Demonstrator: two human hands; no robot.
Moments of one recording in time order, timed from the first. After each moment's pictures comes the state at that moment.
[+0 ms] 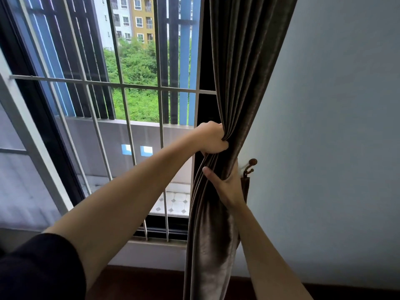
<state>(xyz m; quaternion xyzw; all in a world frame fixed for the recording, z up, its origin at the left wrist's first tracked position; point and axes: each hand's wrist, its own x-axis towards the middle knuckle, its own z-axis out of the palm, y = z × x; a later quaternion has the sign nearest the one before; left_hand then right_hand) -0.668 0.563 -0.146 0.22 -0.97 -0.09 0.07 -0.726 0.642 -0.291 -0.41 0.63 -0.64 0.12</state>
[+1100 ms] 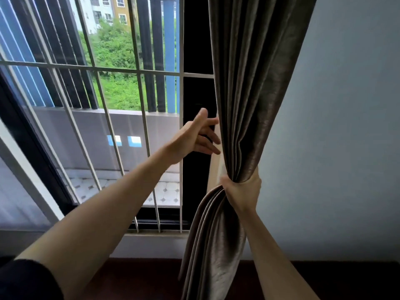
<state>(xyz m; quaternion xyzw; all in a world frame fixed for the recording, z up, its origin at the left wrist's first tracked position) -0.675 0.540 -0.208 0.09 -0.72 -0.66 0.18 -0.740 0.685 -0.301 -0.24 0.72 -0.65 -0.03</state>
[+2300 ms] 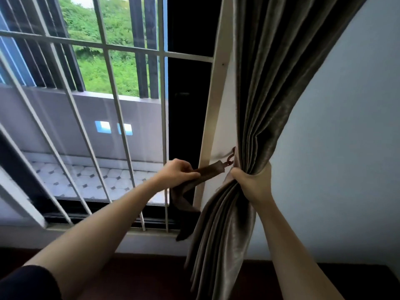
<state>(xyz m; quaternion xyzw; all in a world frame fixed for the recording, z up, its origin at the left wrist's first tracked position) -0.731 0.493 -0.339 0.27 -0.87 -0.40 0.10 -0.848 0.677 -0.308 -0.35 0.66 -0.66 0.06</state>
